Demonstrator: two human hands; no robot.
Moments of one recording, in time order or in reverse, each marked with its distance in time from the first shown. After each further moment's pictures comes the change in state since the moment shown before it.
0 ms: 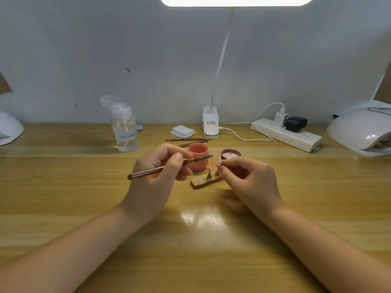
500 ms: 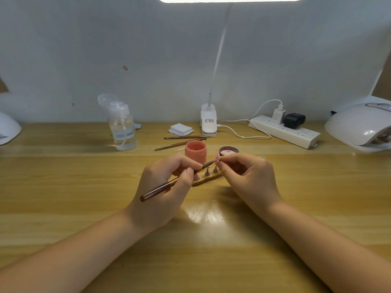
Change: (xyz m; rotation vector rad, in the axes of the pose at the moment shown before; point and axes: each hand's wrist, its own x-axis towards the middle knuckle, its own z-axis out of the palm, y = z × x) left_hand -0.013 0.006 0.006 0.213 -0.128 0.196; right_hand 0.000 0.002 0.000 -0.029 0.029 -0.058
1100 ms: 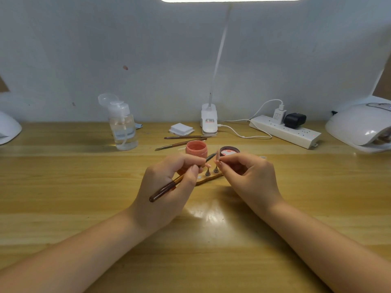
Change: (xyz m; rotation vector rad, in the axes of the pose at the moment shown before) left_hand 0.001 0.001 0.003 0.046 0.012 0.005; right_hand 0.000 0.001 0.001 -0.039 0.004 -0.020
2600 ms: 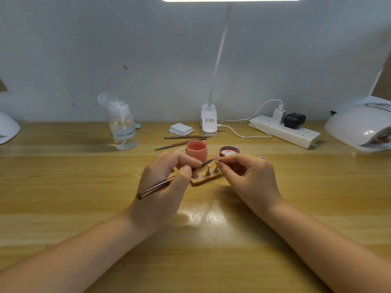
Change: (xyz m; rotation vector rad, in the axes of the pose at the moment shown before) left_hand -0.001 0.000 -0.003 -0.054 0.023 -0.125; right_hand -0.001 -0.001 -0.001 -0.010 -0.013 -0.010
